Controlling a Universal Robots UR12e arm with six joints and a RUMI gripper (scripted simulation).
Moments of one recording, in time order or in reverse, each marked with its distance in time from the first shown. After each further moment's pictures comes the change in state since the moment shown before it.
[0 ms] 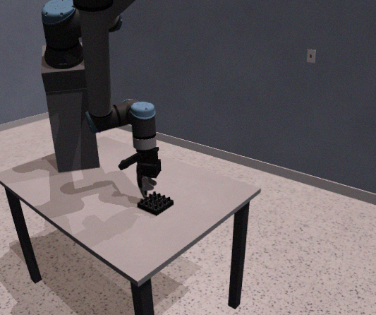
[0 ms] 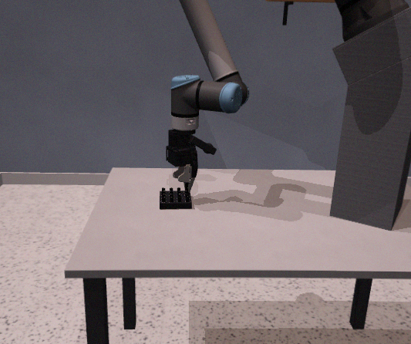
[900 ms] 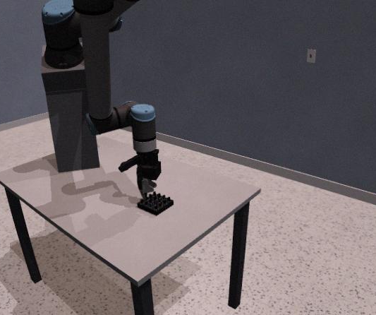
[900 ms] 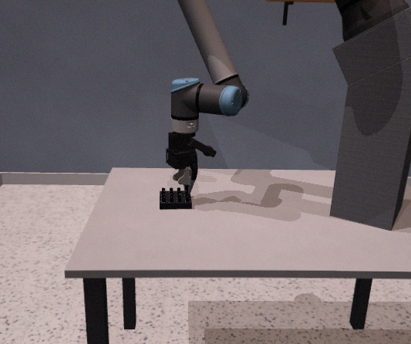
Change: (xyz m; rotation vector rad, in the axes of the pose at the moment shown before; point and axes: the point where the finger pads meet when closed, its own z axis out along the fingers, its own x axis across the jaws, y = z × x) arm 0.000 0.000 0.009 0.000 0.000 0.000
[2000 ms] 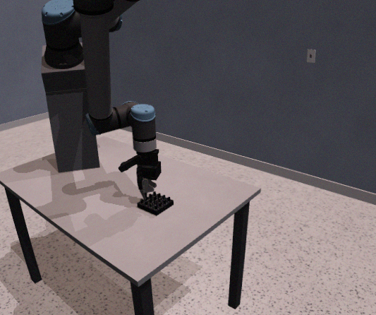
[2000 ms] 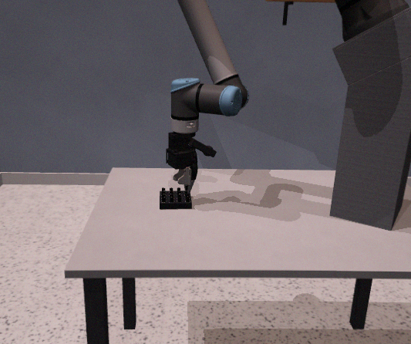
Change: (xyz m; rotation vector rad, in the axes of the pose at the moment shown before) arm 0.000 0.000 0.000 0.000 0.000 0.000
